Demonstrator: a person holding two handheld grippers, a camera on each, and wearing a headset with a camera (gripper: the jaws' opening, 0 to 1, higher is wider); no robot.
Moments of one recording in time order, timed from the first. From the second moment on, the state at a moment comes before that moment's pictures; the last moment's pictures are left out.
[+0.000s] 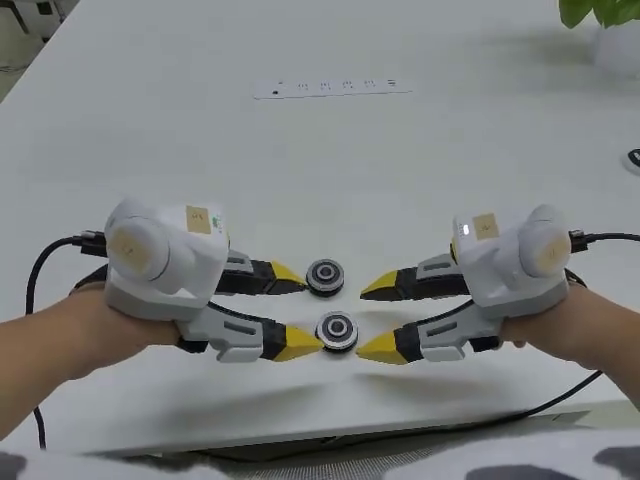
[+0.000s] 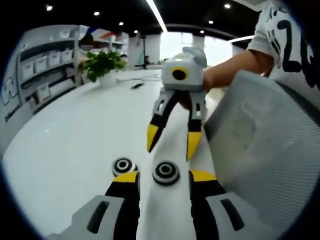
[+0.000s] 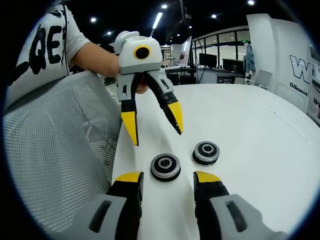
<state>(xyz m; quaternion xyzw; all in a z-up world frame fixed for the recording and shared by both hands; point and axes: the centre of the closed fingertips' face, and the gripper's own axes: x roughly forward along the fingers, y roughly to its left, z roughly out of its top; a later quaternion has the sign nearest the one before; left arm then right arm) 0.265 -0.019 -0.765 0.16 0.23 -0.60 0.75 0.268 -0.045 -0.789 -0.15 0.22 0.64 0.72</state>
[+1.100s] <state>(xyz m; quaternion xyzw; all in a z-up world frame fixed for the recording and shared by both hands) 0.266 -0.035 -0.784 0.17 0.25 -0.61 0.74 0.265 -0.044 -0.793 -0.15 0.23 0.64 0.72</state>
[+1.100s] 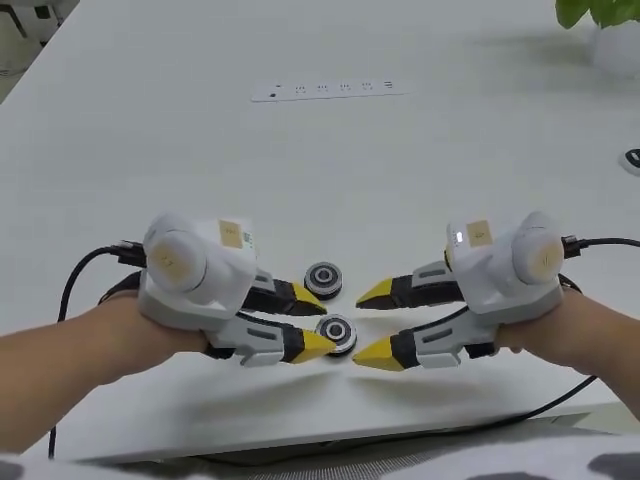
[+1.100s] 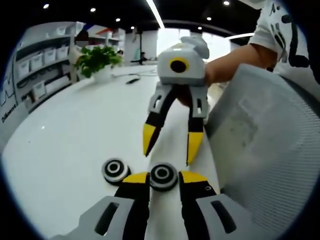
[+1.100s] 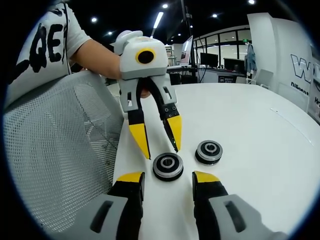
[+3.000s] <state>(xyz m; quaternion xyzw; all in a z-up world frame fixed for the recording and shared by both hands) 0.273 -0.042 -0.796 0.20 0.24 -0.59 0.75 0.265 -0.033 -0.803 -0.11 0.23 0.63 0.73</state>
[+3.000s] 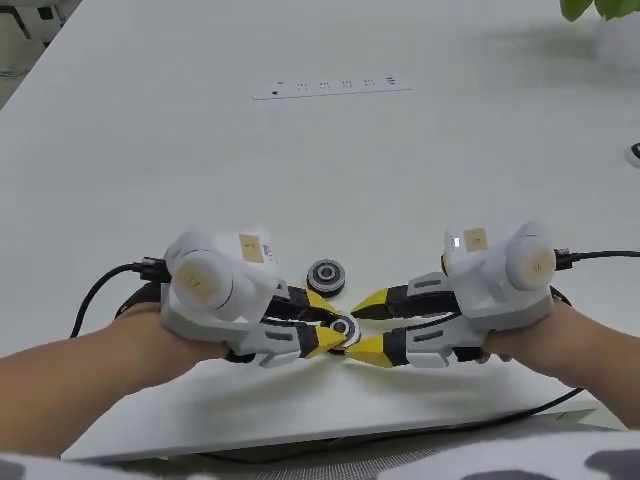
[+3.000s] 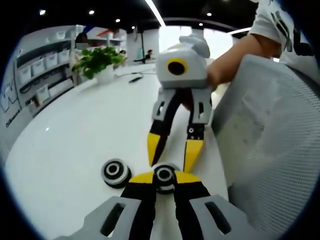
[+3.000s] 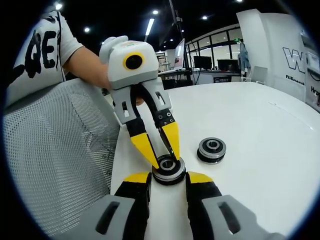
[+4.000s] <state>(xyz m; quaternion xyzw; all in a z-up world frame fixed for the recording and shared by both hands) 0.271 -0.042 -0.794 0.20 0.23 -0.59 0.75 0.267 -0.042 -0.806 -0.14 0.23 0.63 0.73</state>
